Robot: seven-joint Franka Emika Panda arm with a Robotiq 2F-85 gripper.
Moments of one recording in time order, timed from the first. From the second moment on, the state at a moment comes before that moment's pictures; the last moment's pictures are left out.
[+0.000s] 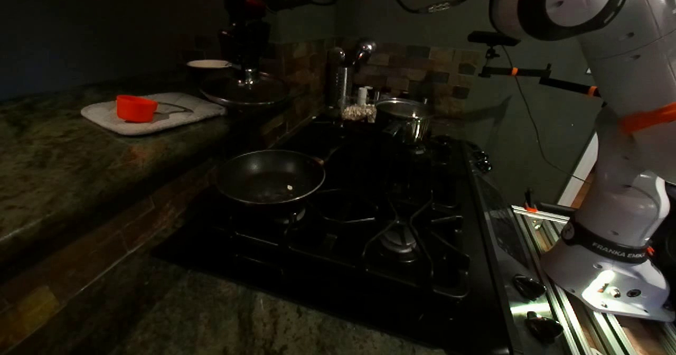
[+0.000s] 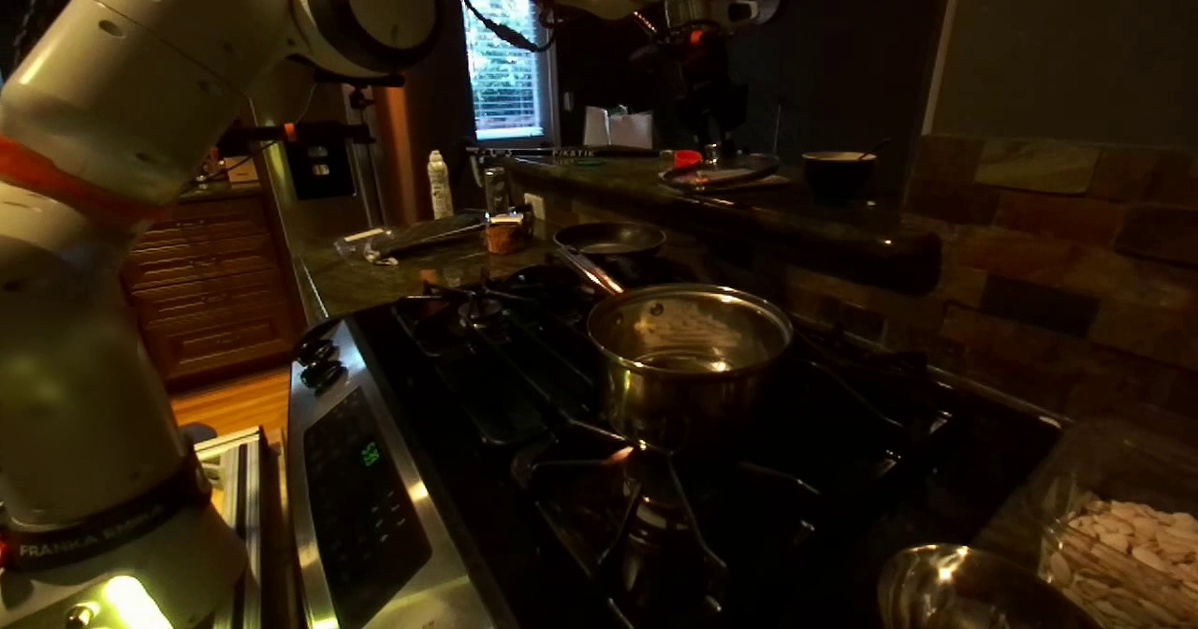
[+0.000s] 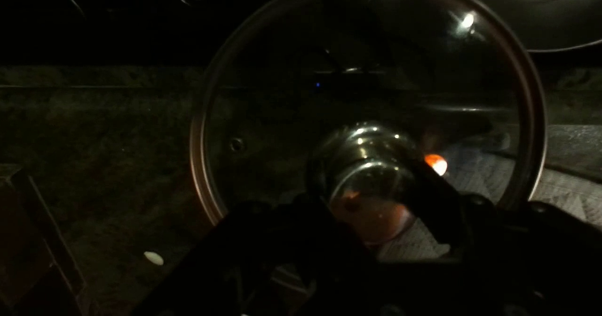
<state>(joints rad) 0.12 0.69 0.02 -0.83 -0.19 1.70 0.14</state>
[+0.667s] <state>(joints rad) 0.11 0.82 0.02 -0.66 -0.19 1.70 0.15</state>
